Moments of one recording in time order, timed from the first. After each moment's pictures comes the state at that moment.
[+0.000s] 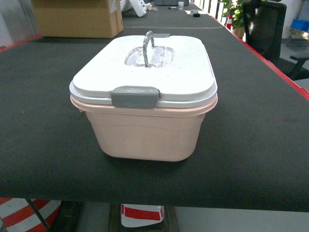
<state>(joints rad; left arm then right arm) 0.00 0.01 0.01 0.00 0.00 0.00 0.00 0.00 0.01 -0.01 0.00 0.00</state>
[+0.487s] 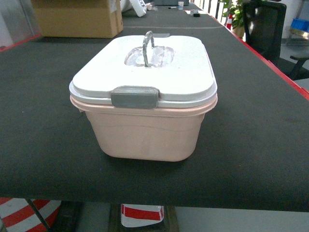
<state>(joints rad) 0.00 0.01 0.01 0.00 0.00 0.00 0.00 0.00 0.01 -0.01 0.00 0.00</state>
